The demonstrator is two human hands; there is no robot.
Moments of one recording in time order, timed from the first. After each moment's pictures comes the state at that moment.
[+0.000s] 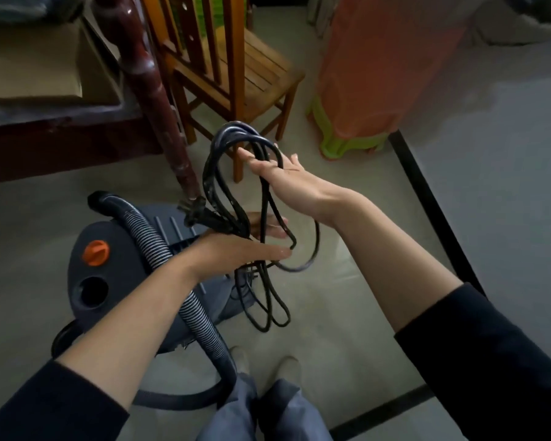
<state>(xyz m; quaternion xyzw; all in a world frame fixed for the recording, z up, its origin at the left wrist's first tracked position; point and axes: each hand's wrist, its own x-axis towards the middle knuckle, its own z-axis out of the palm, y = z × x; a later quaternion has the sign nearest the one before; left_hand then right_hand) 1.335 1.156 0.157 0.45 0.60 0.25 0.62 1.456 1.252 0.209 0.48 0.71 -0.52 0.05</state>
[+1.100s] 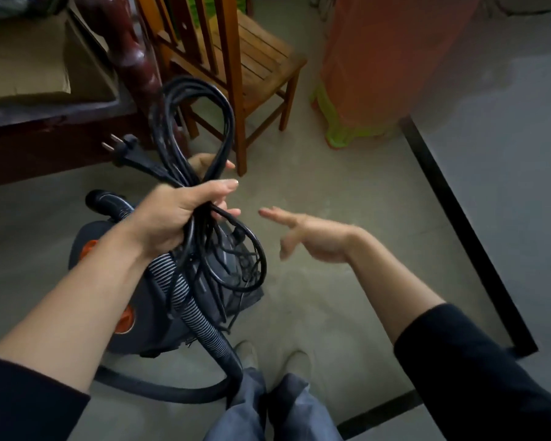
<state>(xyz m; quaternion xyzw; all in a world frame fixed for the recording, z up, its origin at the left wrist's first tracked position) 1.302 1.176 0.162 0.29 0.52 0.47 0.65 1.506 1.246 0.117 0.41 0.58 -0.69 0.11</state>
